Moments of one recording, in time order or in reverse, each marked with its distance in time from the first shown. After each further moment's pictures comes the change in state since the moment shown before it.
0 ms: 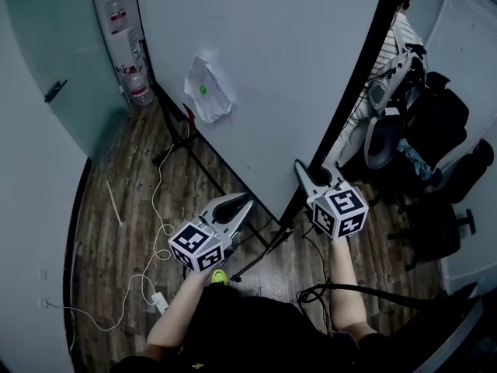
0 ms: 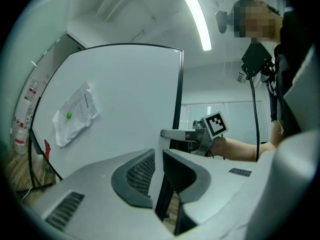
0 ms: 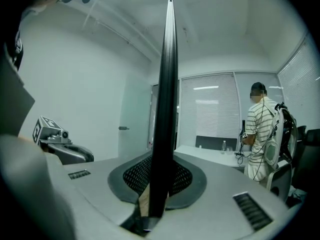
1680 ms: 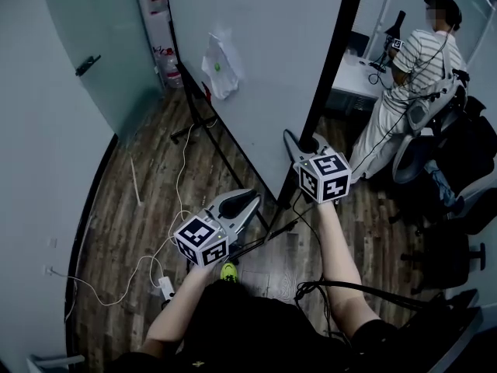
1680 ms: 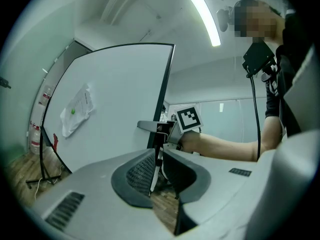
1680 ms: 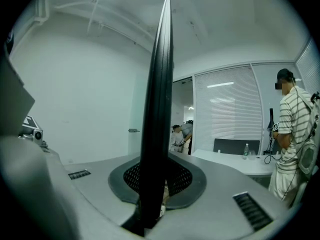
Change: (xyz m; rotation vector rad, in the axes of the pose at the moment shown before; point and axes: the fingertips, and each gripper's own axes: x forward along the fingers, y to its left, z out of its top) left arm -0.037 0.060 0.005 -0.017 0.015 0.136; right arm 0.159 0.044 0.013 -0.011 -0.015 0.161
